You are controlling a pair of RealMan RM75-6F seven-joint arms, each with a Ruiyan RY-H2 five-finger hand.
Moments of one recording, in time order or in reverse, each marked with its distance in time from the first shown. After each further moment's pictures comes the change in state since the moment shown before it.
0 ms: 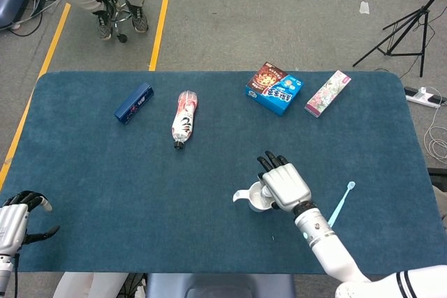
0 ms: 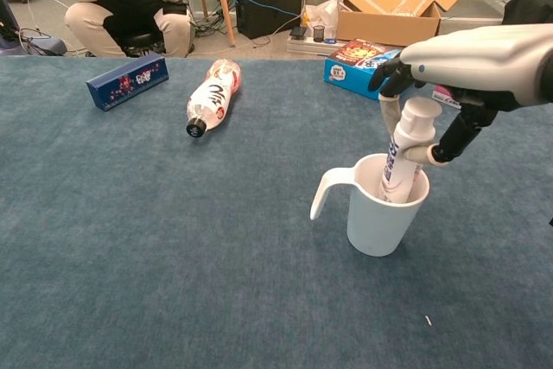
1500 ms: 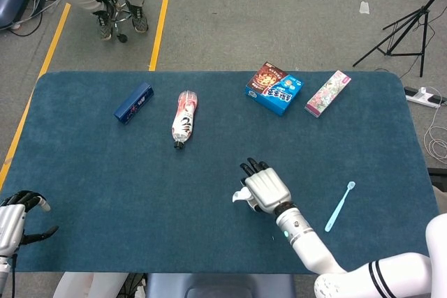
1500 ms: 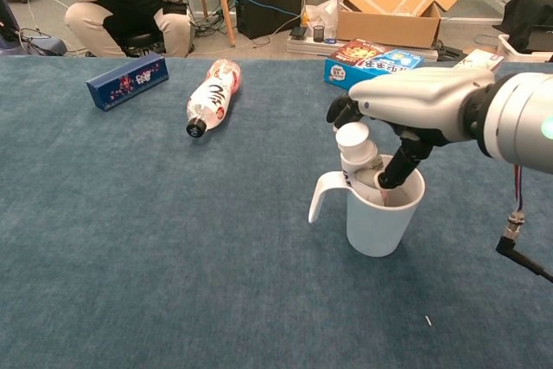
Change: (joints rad) left arm 0.008 0.017 0.001 -0.014 0.013 0.015 -0.015; right arm 0.088 -0.136 -0.010 0.107 0.063 -0.034 0.040
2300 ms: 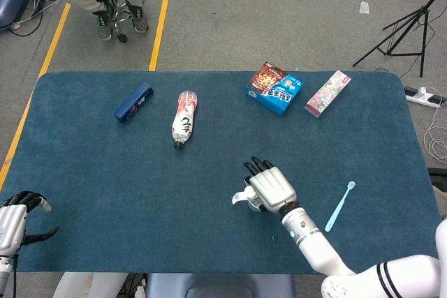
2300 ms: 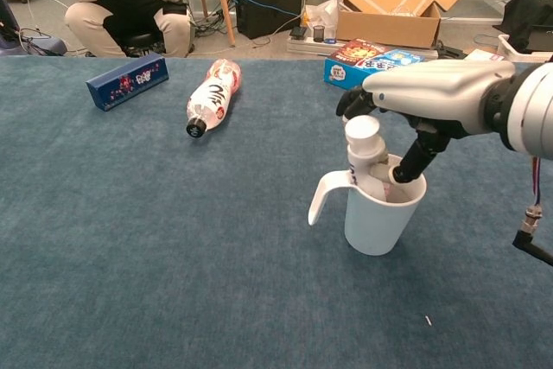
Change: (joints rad) left arm -0.002 -0.005 0.001 0.002 -0.003 -0.006 0.011; right arm -0.017 0.047 -0.021 -0.015 -0.042 -0.003 0.049
